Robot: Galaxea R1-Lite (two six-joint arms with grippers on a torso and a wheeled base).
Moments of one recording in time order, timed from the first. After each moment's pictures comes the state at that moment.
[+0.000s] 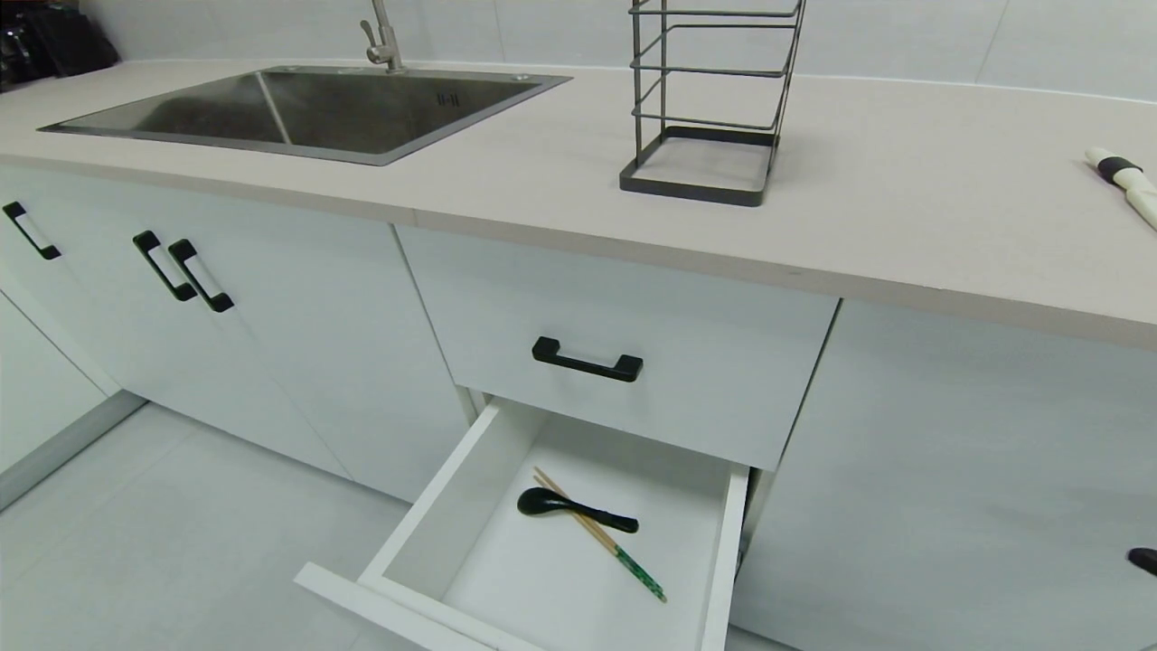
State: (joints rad) left arm 0.00 0.00 0.00 0.00 0.00 -0.03; right arm 0.42 0.57 -0.09 -0.41 0.10 -0.12
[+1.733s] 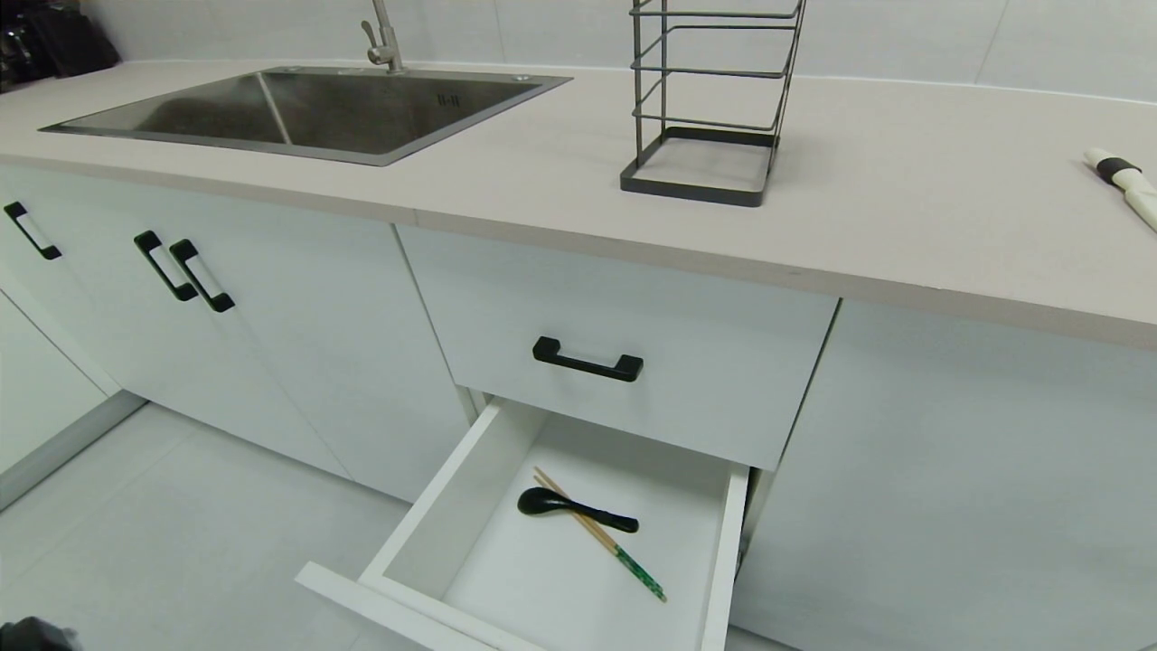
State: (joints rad) left arm -0.21 0.76 -0.31 0.27 -0.32 -0.06; right arm 0.00 0.00 0.00 0.00 -0.05 0.00
